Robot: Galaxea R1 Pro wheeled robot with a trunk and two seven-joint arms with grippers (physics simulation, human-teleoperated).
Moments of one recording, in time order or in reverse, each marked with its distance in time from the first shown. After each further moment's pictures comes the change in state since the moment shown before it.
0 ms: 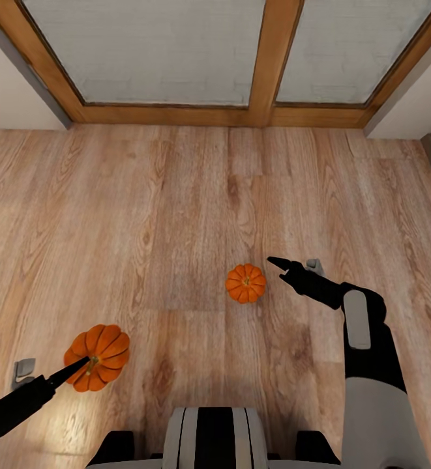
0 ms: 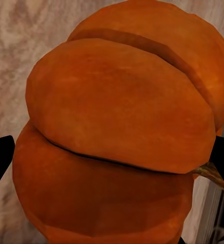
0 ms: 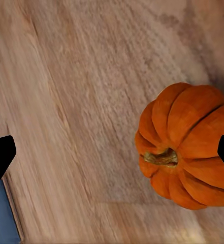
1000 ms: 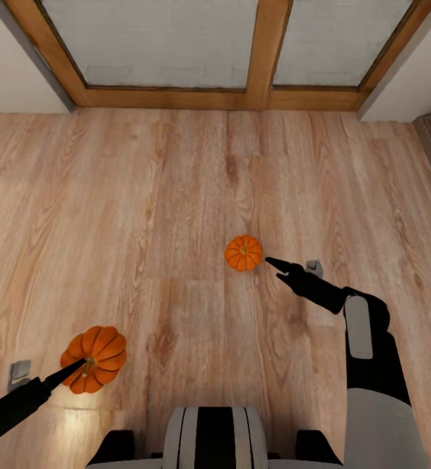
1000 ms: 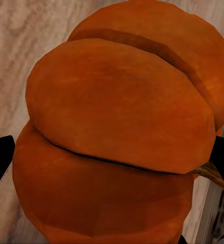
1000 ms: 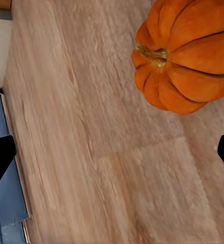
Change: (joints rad) left arm 0.000 0.017 0.012 0.028 -0.004 -0.008 -0.020; right arm 0.047 0.009 0.011 -0.067 0.029 0.000 0.117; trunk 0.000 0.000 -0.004
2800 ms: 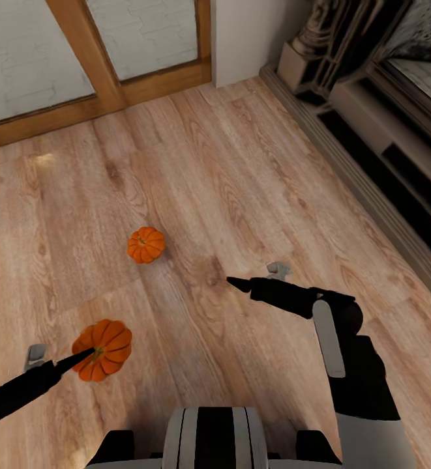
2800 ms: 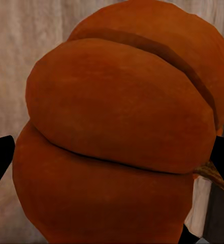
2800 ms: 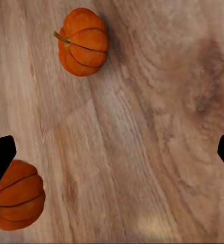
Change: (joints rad) left arm -0.125 0.115 -0.130 0.211 0.007 -0.043 -0.014; right arm 0.079 0.003 0.340 -0.195 0.247 -0.011 0.058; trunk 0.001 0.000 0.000
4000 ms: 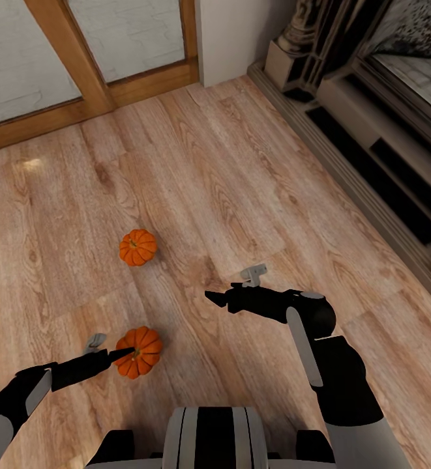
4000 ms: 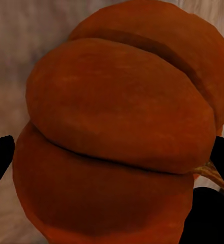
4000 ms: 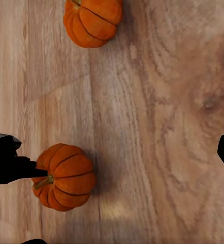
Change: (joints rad) left arm -0.423 0.060 -0.459 0.799 -0.006 -0.358 0.088; right arm 0.002 -0.006 0.212 -0.001 0.163 -0.087 0.015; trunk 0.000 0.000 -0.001
